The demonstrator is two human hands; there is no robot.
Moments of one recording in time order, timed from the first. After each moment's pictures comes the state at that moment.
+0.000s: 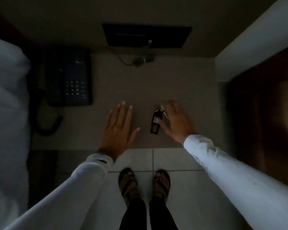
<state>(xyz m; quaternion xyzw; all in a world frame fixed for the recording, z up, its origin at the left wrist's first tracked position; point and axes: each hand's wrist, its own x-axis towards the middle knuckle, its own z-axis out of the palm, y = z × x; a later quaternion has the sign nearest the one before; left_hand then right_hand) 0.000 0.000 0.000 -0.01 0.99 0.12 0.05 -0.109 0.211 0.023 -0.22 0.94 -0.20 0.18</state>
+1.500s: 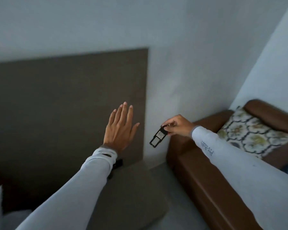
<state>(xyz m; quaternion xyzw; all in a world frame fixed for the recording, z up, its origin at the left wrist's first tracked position) -0.186 0.134 0.547 0.23 0.93 0.07 -0.27 -0.184 0.406 0.566 -0.03 0.88 -0.47 0.09</state>
